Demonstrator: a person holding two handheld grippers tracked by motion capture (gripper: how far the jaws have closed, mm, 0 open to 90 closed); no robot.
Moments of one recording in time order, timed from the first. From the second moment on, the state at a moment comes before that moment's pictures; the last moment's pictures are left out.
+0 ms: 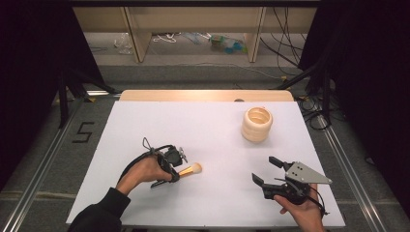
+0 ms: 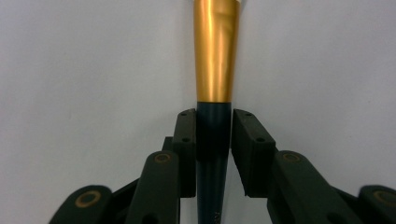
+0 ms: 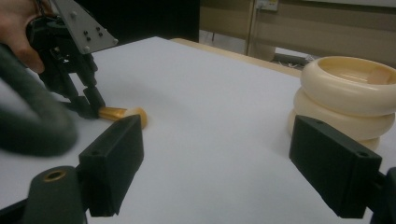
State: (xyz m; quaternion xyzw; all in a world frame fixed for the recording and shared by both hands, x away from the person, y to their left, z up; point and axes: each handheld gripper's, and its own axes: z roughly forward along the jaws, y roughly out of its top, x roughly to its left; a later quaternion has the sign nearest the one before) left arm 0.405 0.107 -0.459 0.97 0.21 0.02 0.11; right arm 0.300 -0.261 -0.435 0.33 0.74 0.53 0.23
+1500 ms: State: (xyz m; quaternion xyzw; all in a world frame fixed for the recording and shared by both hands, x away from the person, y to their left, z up) left arm 0.409 0.113 -0.430 0.92 0.22 0.07 0.32; right arm 0.300 -0.259 -0.436 0.33 0.74 0.53 0.23
